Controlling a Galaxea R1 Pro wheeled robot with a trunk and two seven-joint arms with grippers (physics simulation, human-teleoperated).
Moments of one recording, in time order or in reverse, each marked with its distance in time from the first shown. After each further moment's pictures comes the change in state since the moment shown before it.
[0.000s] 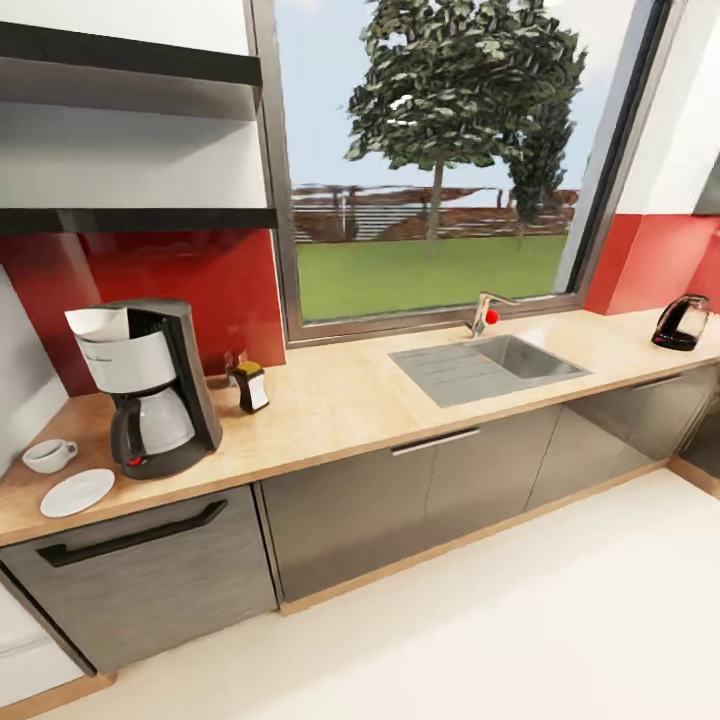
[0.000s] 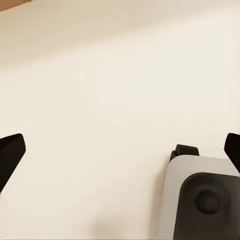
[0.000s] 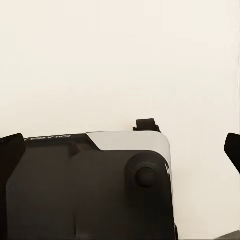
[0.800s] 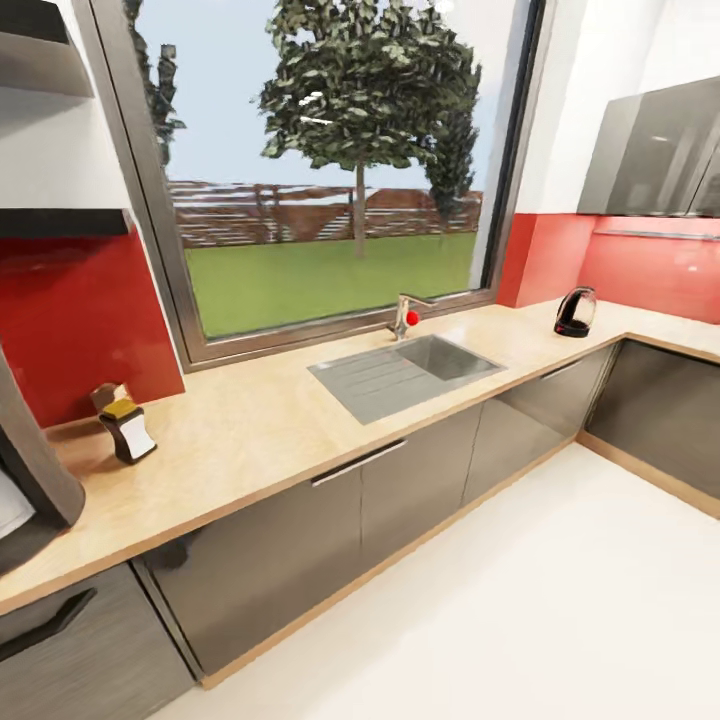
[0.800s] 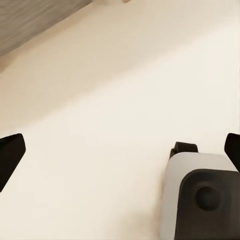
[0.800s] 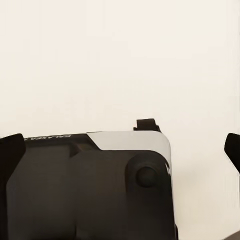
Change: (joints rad) left arm 0.000 -0.004 -0.002 0.000 -0.041 0.000 -0.001; right arm 0.000 0.001 0.000 0.000 0.000 0.000 0.000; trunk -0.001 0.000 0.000
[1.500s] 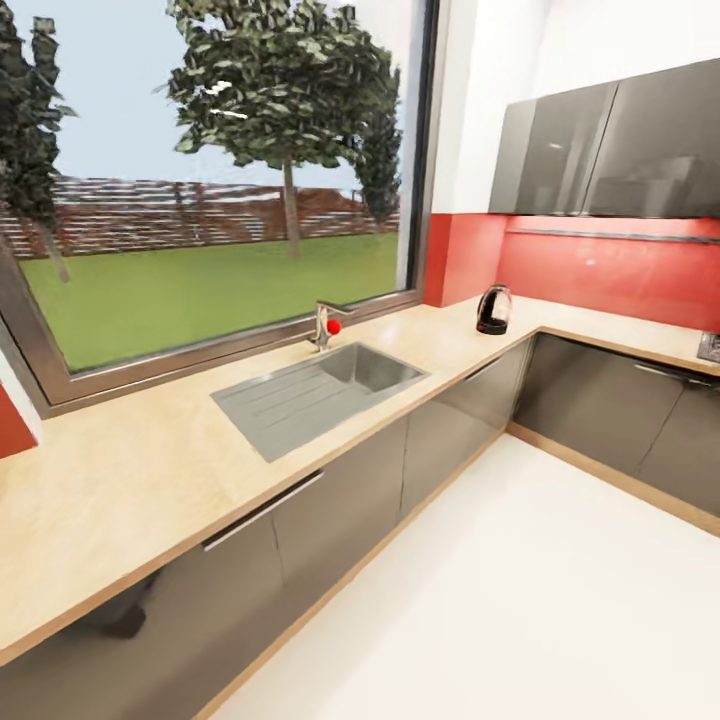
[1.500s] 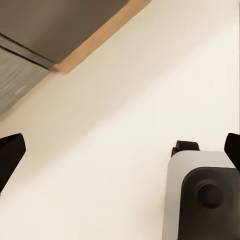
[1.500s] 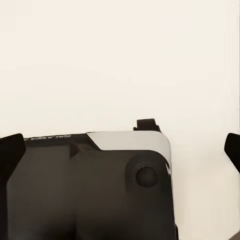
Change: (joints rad) left arm 0.000 0.000 0.001 0.000 -0.031 0.000 0.001; right arm 0.000 0.001 0.000 0.000 0.000 0.000 -0.001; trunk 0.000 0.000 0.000
